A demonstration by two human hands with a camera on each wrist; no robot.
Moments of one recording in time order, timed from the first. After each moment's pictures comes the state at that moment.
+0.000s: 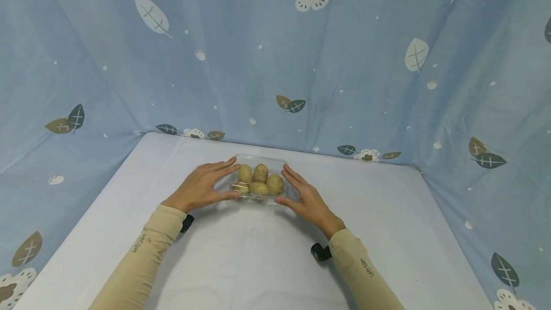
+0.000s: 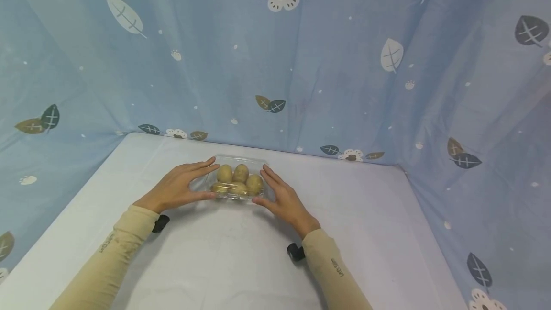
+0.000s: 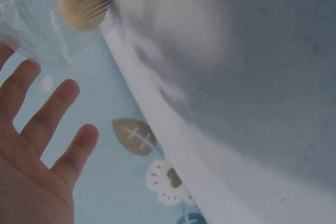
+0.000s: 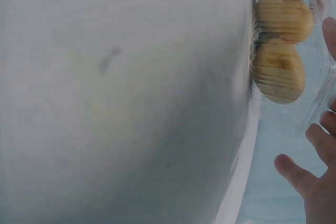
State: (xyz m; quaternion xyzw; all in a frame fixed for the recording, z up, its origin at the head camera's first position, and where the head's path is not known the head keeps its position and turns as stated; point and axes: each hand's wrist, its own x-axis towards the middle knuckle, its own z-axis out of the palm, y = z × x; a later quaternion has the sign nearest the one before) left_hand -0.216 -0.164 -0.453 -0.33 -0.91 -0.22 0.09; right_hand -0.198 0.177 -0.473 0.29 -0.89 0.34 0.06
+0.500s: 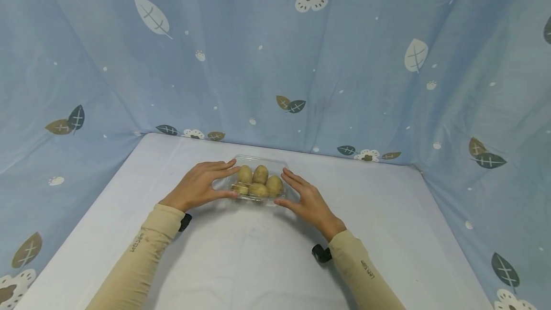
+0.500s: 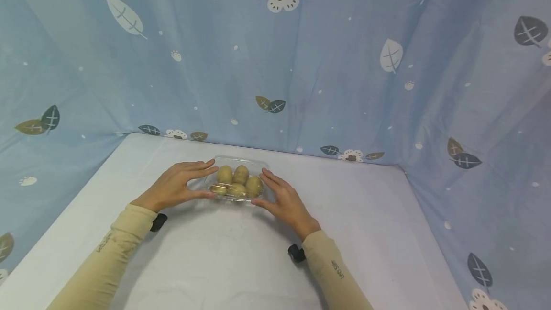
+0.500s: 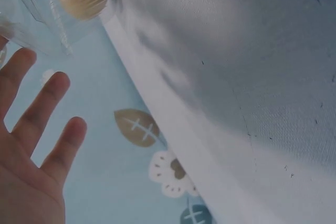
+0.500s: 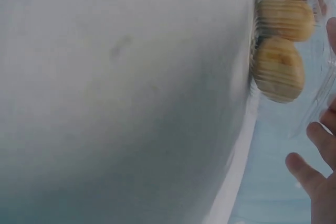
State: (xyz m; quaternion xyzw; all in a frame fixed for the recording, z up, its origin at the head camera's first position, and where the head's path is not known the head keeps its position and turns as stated) left_hand -0.218 -0.169 -0.450 -0.35 -0.90 -0.23 0.12; right_hand -0.193 0.178 -0.471 0.30 -0.89 0.32 0.09
